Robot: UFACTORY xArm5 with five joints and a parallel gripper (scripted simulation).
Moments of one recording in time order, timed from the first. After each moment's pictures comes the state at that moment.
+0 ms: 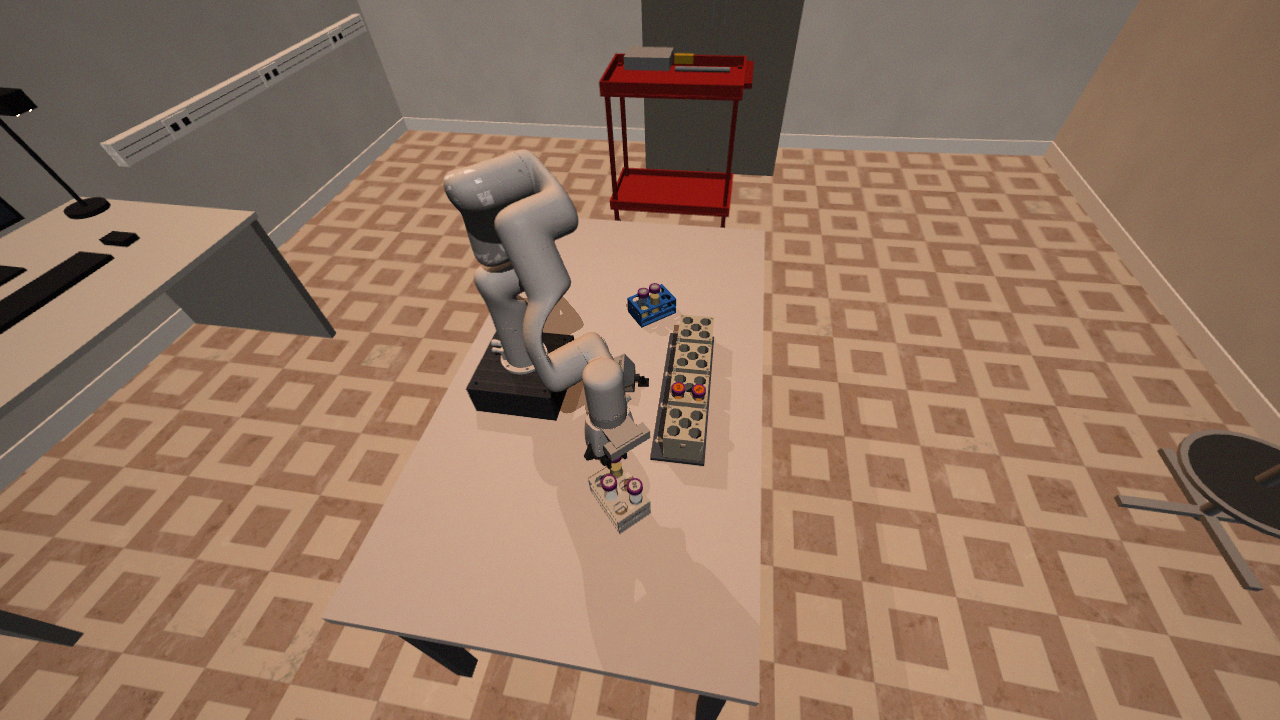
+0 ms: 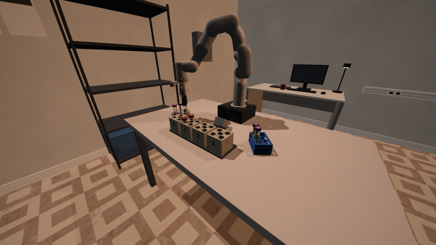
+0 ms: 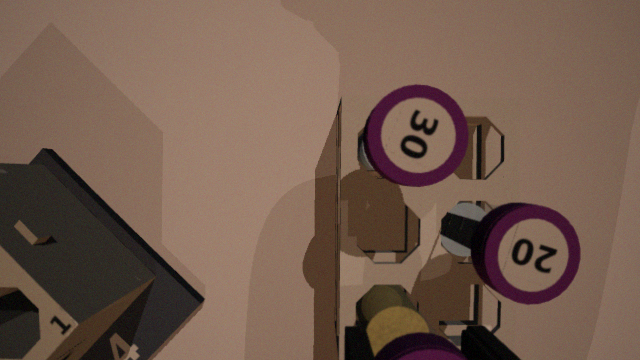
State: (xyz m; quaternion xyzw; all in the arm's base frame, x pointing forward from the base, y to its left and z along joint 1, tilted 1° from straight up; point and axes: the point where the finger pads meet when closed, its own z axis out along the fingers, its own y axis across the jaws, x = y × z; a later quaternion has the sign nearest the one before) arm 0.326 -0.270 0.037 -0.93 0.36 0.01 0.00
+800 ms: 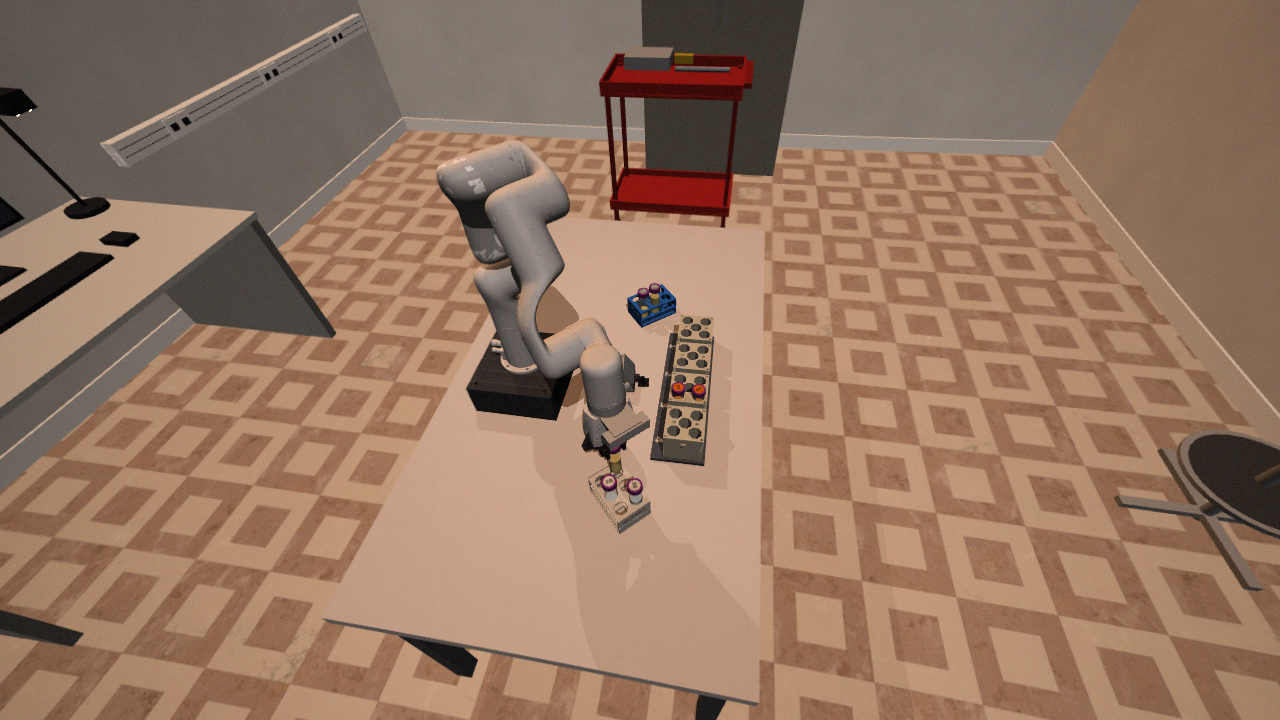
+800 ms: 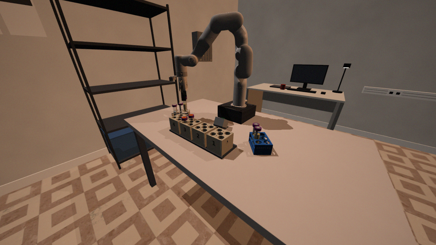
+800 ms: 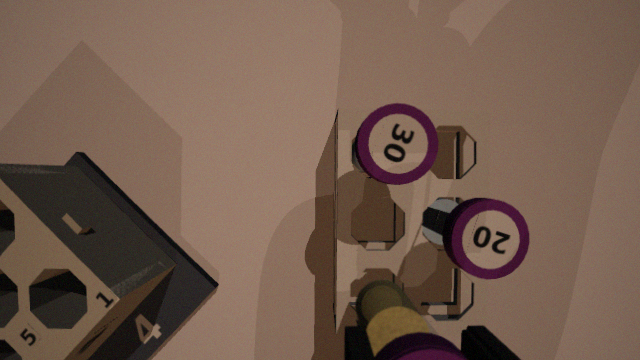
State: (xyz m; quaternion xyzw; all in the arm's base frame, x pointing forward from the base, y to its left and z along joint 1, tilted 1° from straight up) arm 0.327 -0.270 0.074 -0.93 0.36 0.00 0.00
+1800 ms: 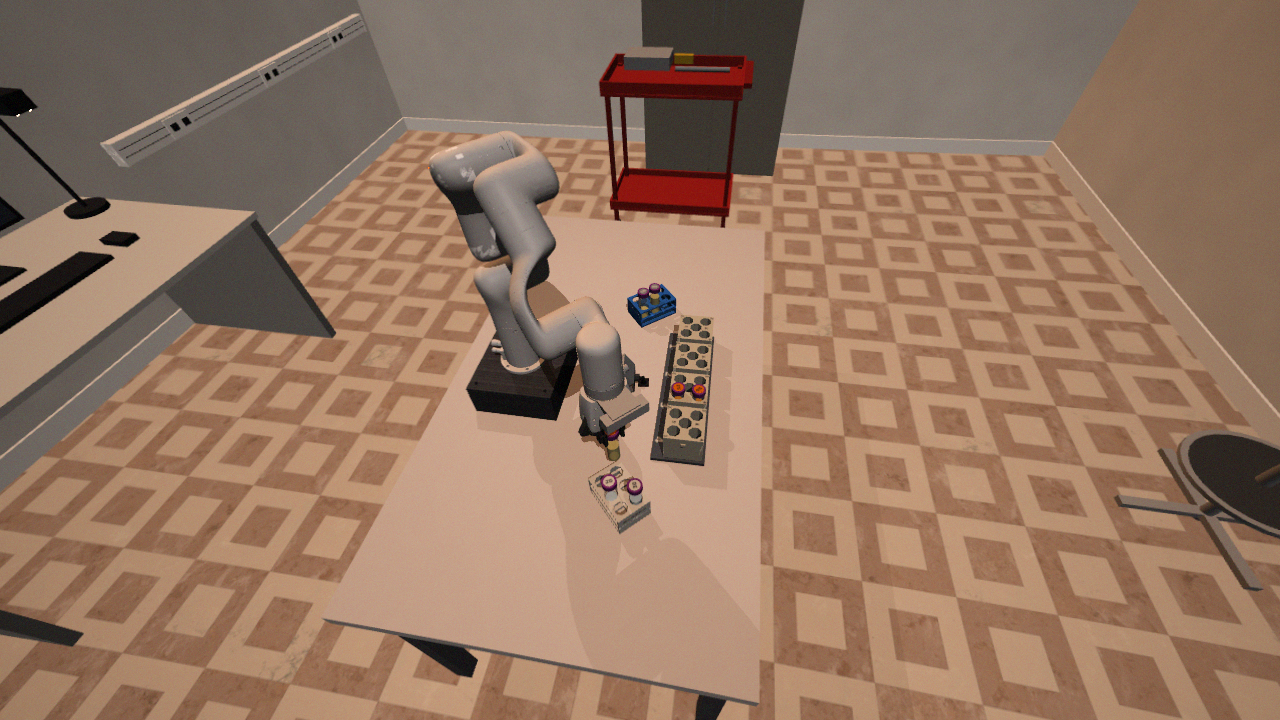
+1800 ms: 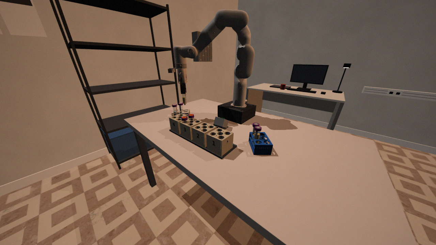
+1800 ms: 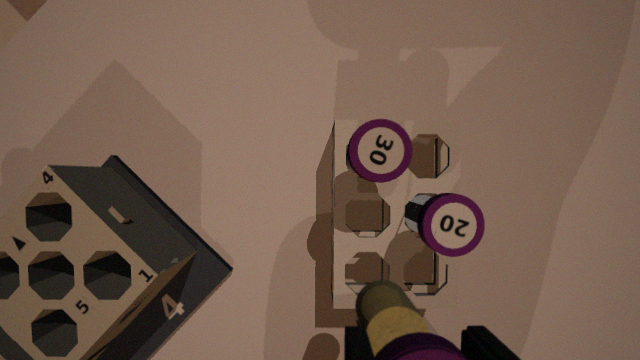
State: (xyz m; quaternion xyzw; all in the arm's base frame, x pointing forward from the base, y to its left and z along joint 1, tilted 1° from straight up) arm 0.327 -0.270 0.126 -0.93 0.36 0.00 0.00
